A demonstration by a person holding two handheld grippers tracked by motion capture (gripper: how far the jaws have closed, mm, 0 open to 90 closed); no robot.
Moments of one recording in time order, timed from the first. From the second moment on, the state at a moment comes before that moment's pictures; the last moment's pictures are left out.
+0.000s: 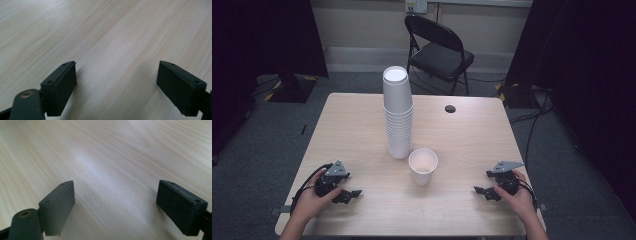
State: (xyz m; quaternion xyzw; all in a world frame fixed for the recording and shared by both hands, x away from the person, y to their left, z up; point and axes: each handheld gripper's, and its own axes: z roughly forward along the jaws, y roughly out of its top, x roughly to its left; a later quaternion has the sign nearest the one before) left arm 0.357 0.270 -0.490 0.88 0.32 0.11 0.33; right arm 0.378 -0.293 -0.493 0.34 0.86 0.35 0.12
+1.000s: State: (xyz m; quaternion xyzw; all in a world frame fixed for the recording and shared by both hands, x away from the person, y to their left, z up) left arm 0.352 0.278 -0.502 0.86 0.31 0.13 0.38; right arm 0.373 -0.297 -0.499 0.33 0.85 0.37 0.14
